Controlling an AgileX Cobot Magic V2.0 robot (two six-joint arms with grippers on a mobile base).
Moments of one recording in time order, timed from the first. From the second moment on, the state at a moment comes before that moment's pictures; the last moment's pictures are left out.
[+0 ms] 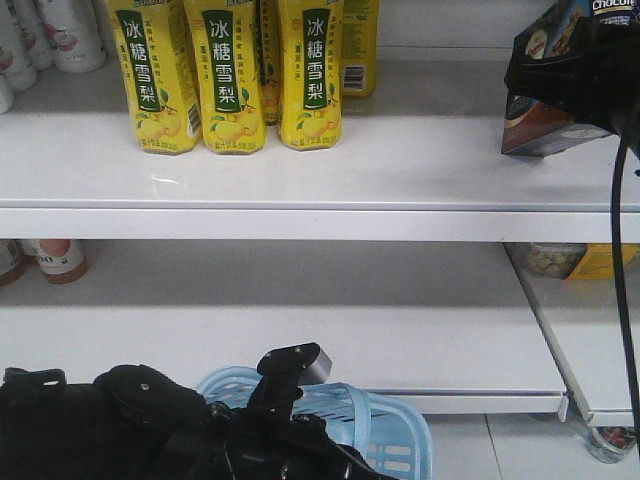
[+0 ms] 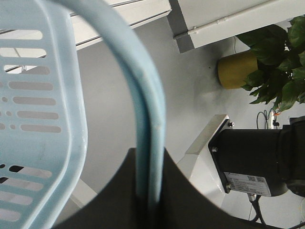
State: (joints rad) left arm -0.85 1.61 -0.74 -1.63 0.51 0.90; right arm 0.55 1.16 -1.00 -1.67 0.62 1.70
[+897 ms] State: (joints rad) left arm -0.85 1.61 -0.74 -1.63 0.51 0.90; right arm 0.53 1.24 -0.94 -1.40 0.61 1.53
